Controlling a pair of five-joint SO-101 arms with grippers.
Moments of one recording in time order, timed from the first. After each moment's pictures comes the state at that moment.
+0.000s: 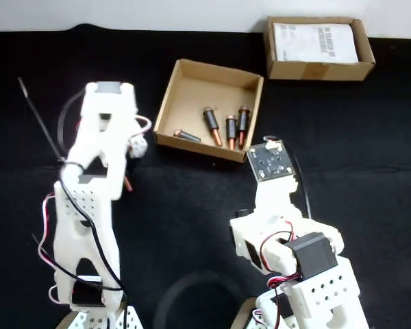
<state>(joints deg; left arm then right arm) -3.5 47.3 -31.2 99.6 31.4 -30.5 -64.0 47.1 85.7 -8.8</state>
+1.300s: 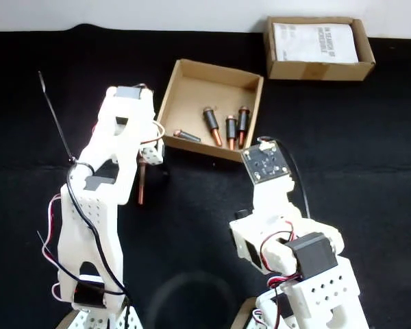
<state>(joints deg) 0.1 43.0 -24.2 90.5 11.7 -29.8 -64.0 47.1 85.7 -4.7</state>
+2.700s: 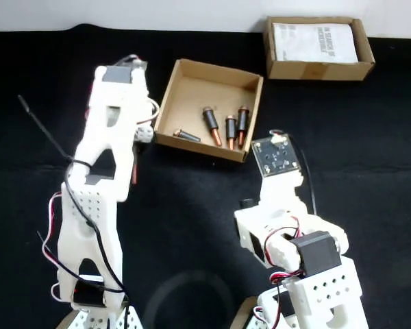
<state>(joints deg) -2.0 44.6 -45.7 100.5 11.8 -26.5 -64.0 47.1 81.5 -4.7</state>
